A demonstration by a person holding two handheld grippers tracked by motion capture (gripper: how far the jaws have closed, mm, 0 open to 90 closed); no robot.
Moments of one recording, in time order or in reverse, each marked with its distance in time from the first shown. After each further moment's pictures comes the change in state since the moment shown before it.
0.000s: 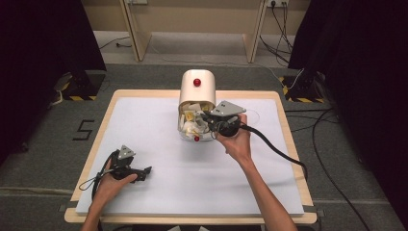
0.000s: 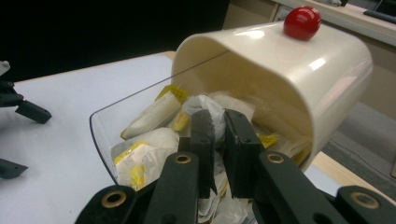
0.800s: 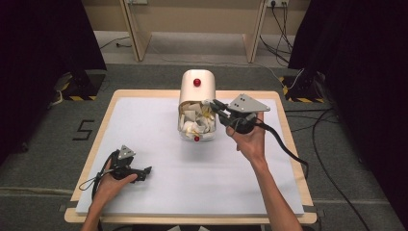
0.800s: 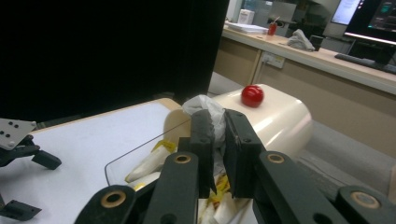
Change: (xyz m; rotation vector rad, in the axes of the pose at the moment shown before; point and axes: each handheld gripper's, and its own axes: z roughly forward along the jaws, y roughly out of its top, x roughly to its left) left arm 0.000 0.000 0.000 0.000 0.000 0.002; right arm -0.011 0.024 -0.053 -0.174 -0.035 0.027
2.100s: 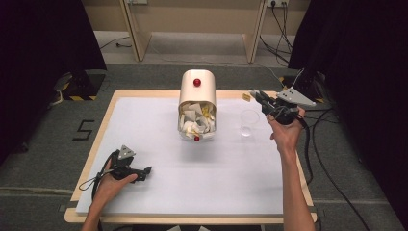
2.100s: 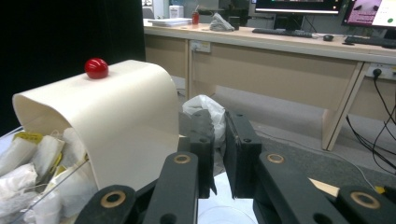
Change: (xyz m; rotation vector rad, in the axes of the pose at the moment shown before) left arm 0.000 0.000 0.000 0.000 0.001 -0.001; right arm -0.100 -0.045 -0.042 0.006 -0.249 0.201
